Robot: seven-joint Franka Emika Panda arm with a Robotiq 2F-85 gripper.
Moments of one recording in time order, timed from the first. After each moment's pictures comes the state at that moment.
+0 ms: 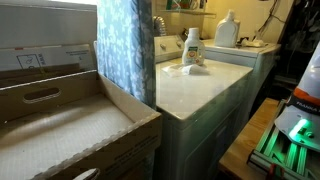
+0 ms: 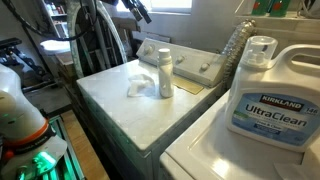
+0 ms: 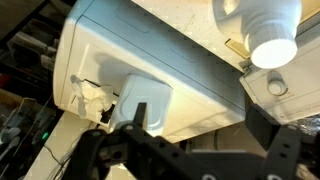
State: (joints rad) arm -0.01 -0.38 0.02 -2.07 -0.65 1.82 1.10
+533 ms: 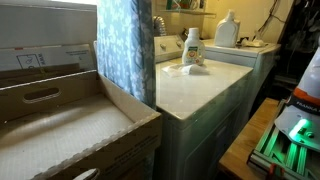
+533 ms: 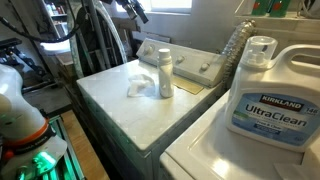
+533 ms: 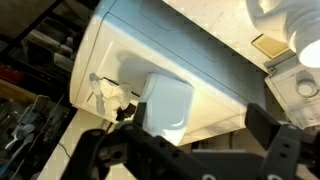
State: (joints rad) arm -0.09 -0.49 0.02 -2.15 -0.65 1.82 1.01
